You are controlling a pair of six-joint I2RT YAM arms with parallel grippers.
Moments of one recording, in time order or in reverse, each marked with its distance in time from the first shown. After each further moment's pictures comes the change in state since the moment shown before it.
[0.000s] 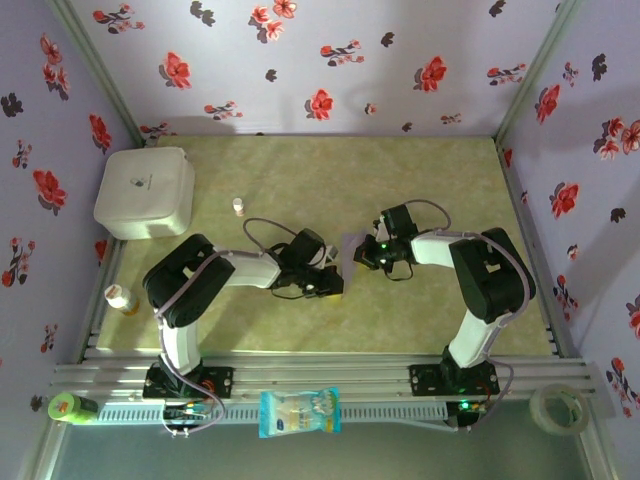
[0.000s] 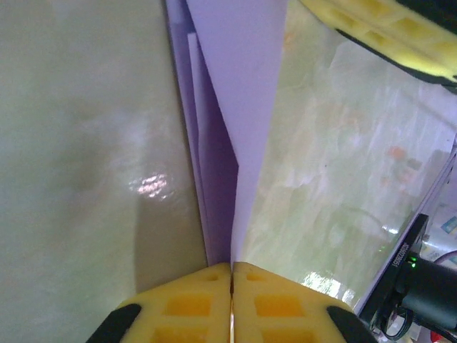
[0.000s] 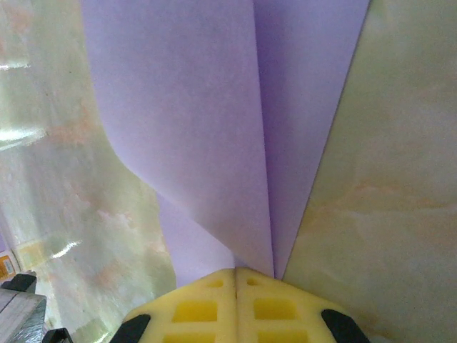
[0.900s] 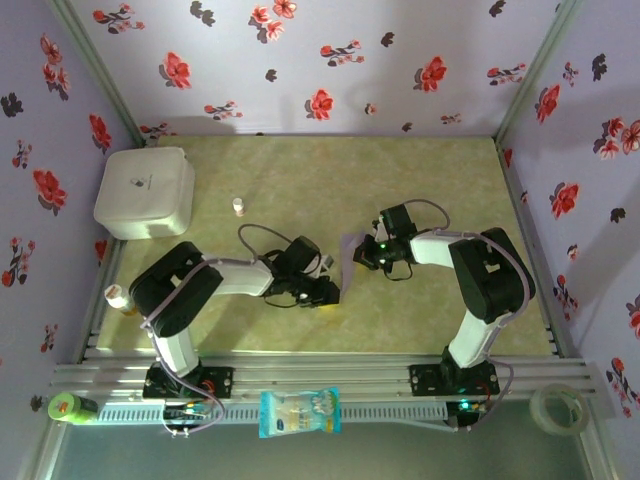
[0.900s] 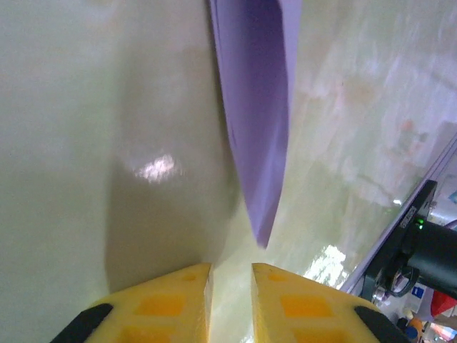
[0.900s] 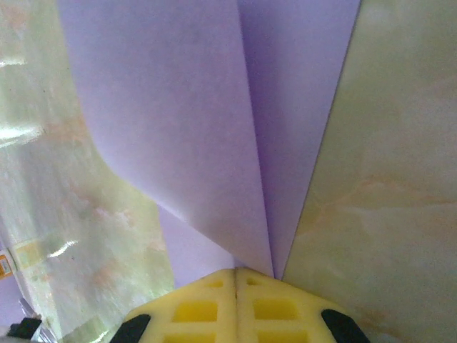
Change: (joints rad) left arm -0.021 -0.103 -0.080 -0.061 0.007 -0.002; right arm 0.006 0.001 0.006 -0.012 0.006 0.000
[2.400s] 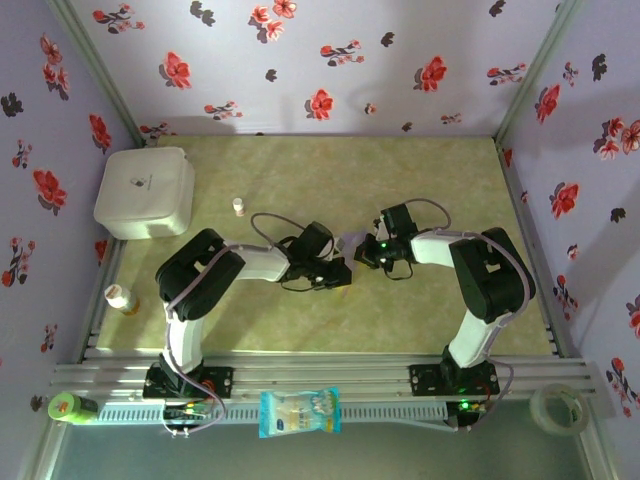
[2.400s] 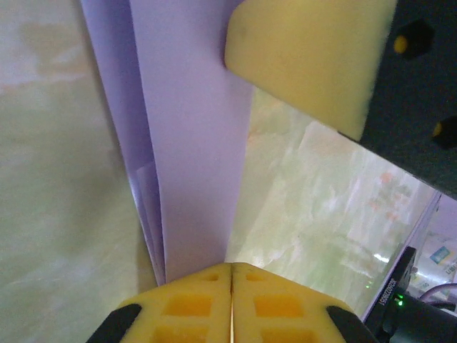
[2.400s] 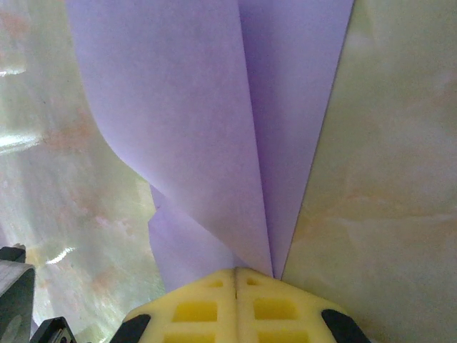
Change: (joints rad) left arm 0.017 0.185 0.188 0.082 -0.039 -0.037; right arm 0.000 0.000 0.001 0.005 0.011 0.002
